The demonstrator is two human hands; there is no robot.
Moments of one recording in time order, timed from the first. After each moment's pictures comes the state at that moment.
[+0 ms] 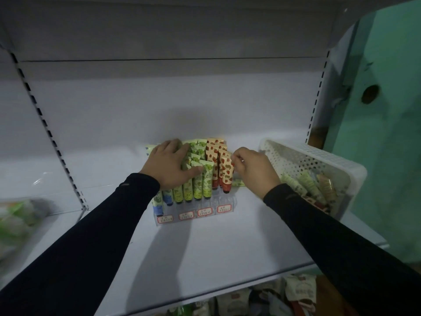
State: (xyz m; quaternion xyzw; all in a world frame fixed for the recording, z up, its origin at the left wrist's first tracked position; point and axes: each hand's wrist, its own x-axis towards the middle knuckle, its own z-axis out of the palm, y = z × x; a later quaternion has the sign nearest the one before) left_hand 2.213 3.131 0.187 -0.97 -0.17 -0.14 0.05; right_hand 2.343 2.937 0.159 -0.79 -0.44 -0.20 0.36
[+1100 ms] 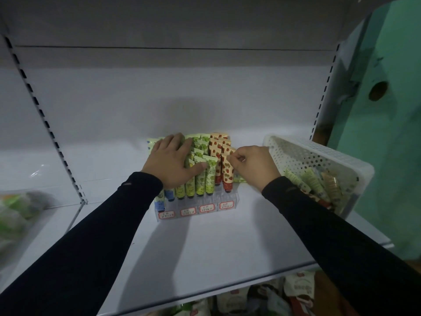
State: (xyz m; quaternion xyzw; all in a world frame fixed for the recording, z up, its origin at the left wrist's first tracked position) left_hand 2.214 3.132 0.176 -0.97 -0.17 -0.16 0.07; right_hand 2.339 2.948 0.167 -0.83 -0.41 -0.15 0.35
